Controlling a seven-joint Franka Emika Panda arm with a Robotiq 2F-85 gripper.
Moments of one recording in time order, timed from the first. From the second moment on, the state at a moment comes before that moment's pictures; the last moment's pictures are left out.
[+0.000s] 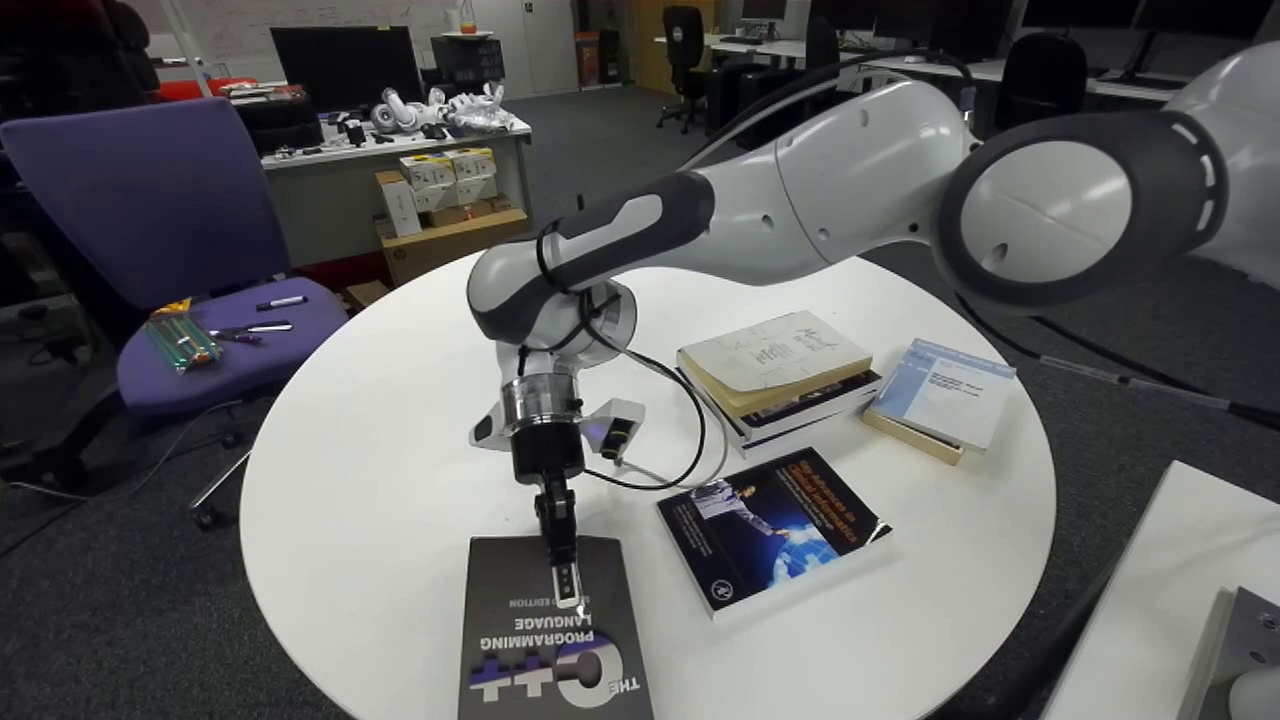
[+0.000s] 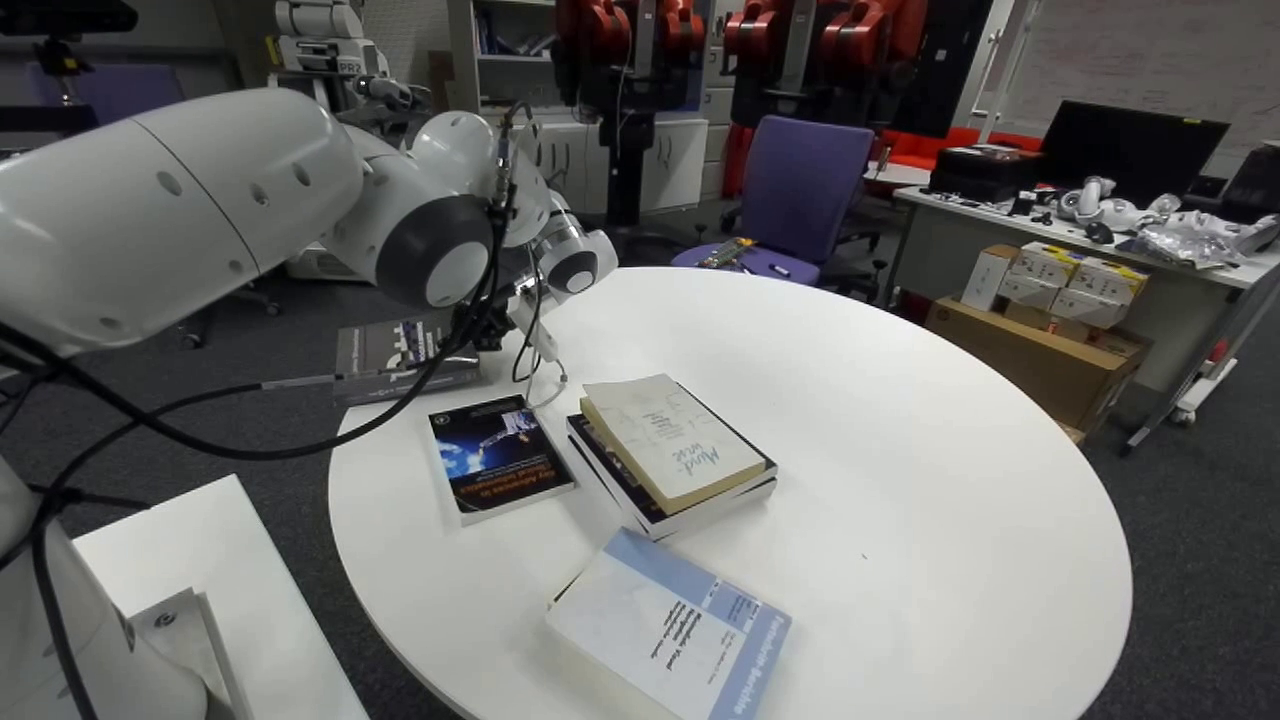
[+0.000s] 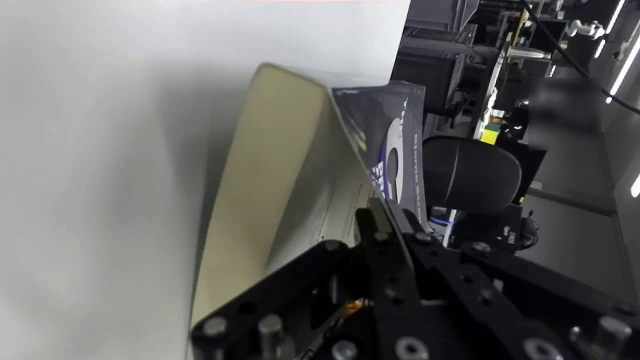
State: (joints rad) arm 0.12 1.27 0.41 -0.96 0.35 1.46 -0.94
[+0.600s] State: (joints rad) arm 0.20 1.14 0.34 -0.86 0.16 1.30 -0.68
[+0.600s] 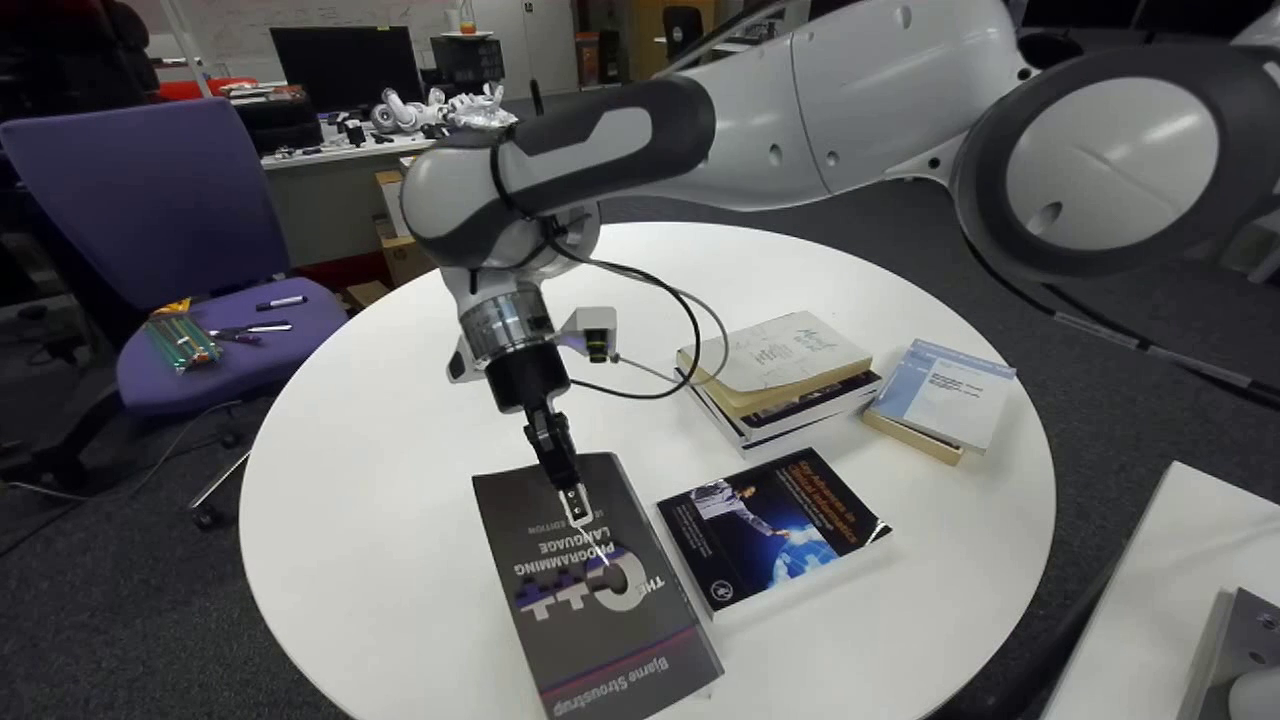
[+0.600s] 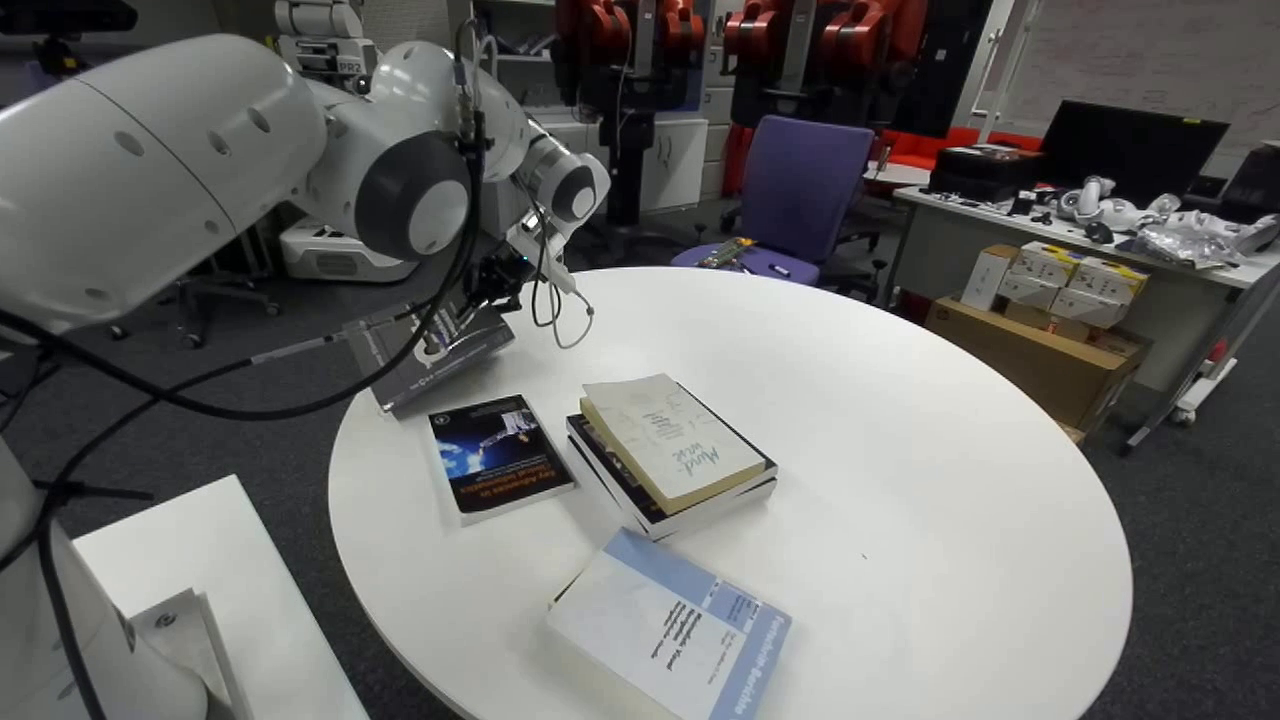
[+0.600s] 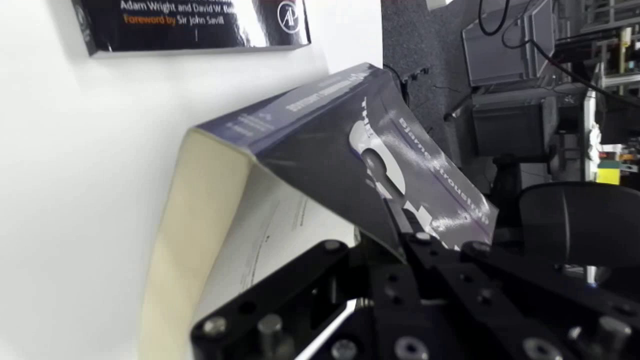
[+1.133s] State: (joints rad) arm 0.29 1.03 0.25 -0.76 -0.11 1.13 -0.63
